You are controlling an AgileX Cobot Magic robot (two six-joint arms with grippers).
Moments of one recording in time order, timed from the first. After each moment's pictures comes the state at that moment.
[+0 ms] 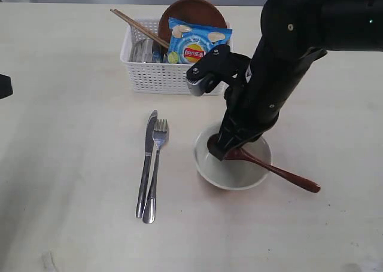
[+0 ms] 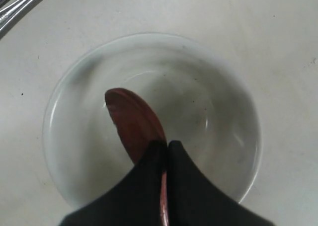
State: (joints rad) left arm -0.16 0.73 -0.52 -0.43 0.62 0.13; right arm 0.67 1.68 -1.03 0.09 0.85 -0.33
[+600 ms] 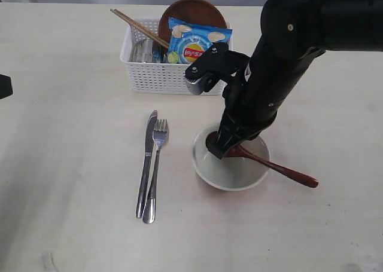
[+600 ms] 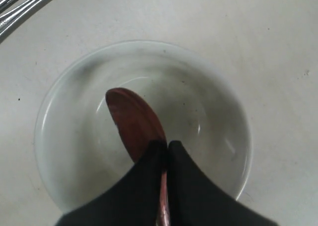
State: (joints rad) left arm -0.16 0.73 -0.52 -0.43 0.62 0.13; right arm 0.67 1.68 -1.03 0.09 0.83 -0.35
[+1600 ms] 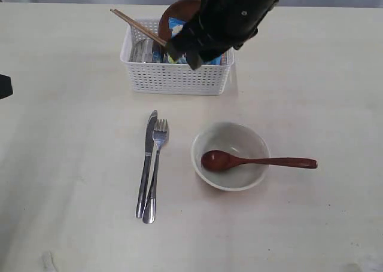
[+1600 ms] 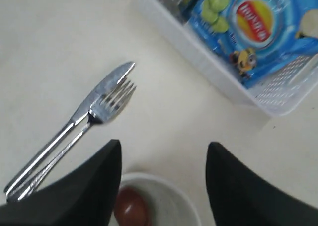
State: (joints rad) left arm -0.16 0.73 -0.52 -0.43 0.62 0.13; right arm 0.67 1.70 -1.42 0.02 0.93 -0.05
